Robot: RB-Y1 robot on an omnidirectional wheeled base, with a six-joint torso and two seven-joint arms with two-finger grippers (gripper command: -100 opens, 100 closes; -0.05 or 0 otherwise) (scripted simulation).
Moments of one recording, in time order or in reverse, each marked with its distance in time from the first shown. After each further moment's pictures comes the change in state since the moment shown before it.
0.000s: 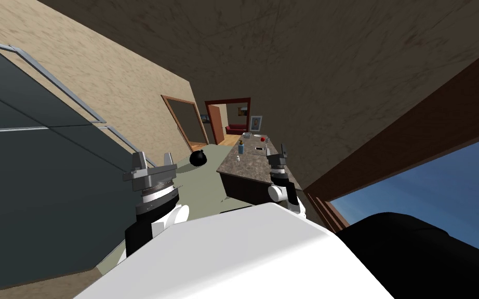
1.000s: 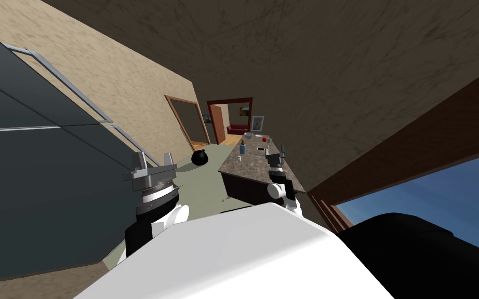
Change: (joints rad) left arm 0.000 0.000 0.000 0.000 0.000 0.000 0.000; right arm -0.054 -0.044 0.022 0.068 -0.223 -0.013 0.012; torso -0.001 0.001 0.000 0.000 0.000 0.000
